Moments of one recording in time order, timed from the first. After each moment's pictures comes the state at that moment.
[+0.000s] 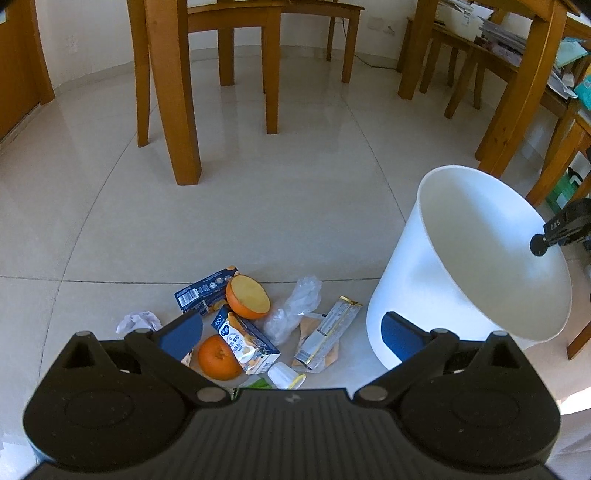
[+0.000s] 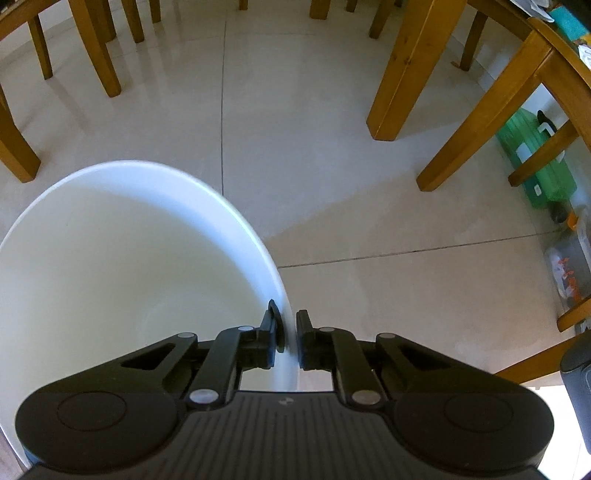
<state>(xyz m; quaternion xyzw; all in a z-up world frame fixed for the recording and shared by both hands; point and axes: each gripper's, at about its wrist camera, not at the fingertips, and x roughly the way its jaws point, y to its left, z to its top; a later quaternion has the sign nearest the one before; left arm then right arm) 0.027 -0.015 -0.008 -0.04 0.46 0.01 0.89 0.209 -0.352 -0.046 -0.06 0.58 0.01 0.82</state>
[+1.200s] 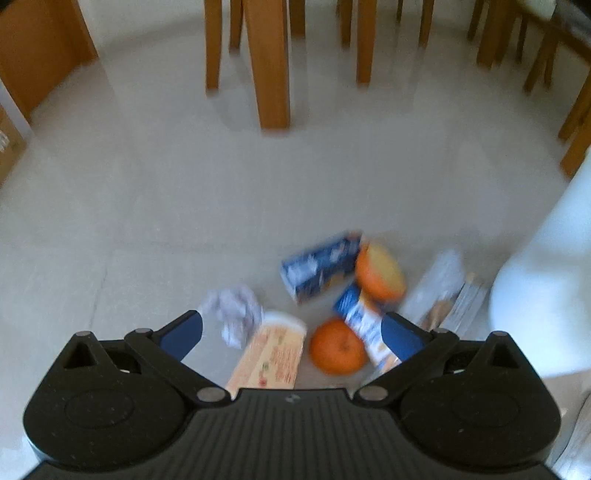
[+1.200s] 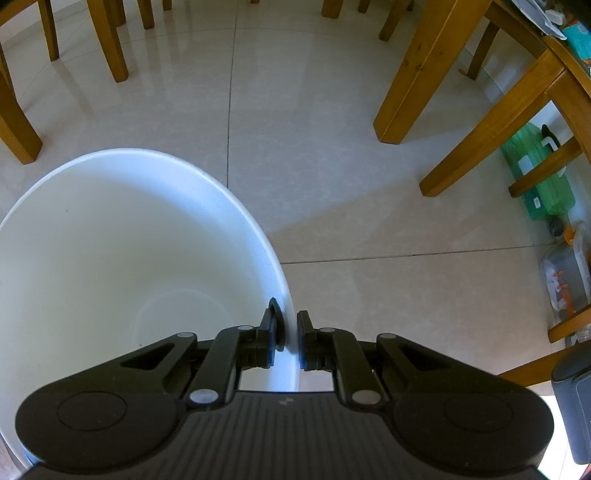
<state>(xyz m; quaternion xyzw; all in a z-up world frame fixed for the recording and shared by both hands) 0.067 0.108 -0.098 -0.05 0.54 0.12 0.83 0.206 -0.336 -0.045 -0.10 0.58 0.02 0.81</state>
